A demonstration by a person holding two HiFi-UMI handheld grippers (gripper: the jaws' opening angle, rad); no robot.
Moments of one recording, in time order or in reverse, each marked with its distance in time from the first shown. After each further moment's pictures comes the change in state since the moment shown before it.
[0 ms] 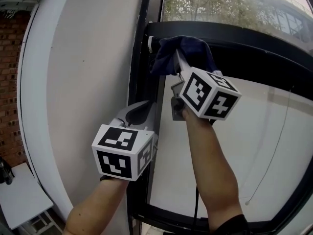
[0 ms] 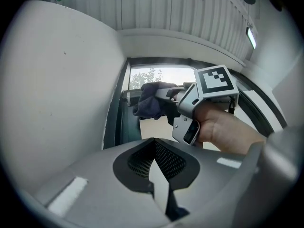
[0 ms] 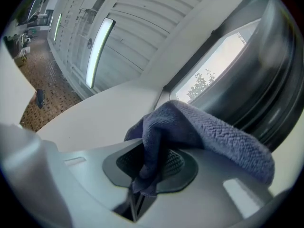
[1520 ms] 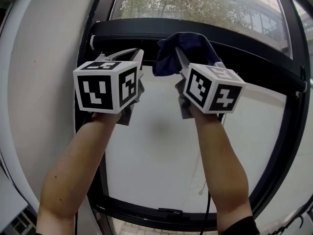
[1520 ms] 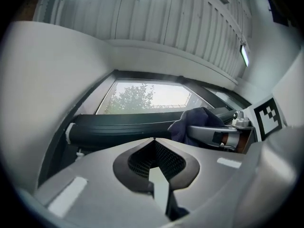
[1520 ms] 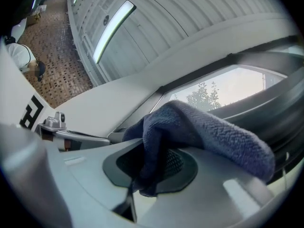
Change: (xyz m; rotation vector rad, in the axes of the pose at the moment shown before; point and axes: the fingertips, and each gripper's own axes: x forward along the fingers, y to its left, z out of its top) left arm 0.084 -0.102 0.125 -0.051 -0.191 -0.124; right arm -0.114 -0.105 0.093 -0.342 0.162 -0.114
